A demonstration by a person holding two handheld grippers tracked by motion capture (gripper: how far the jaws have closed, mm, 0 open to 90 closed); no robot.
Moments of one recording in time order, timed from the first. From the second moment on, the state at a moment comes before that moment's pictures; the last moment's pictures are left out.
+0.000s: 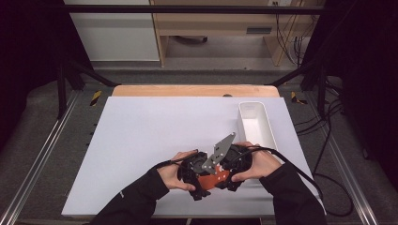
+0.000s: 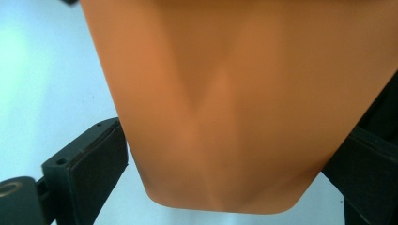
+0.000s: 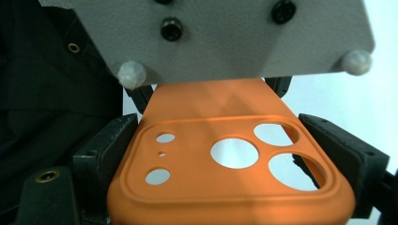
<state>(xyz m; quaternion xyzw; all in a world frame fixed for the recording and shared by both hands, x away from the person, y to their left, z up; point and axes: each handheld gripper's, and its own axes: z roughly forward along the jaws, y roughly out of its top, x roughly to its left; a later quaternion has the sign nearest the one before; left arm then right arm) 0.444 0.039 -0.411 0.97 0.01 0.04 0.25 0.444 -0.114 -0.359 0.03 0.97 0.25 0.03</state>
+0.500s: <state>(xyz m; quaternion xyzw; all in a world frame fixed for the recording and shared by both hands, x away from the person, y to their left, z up) 0.442 0.033 -0.411 0.97 -0.01 0.04 0.23 0.442 -0.113 -0.359 0.02 0.97 0.25 0.03</state>
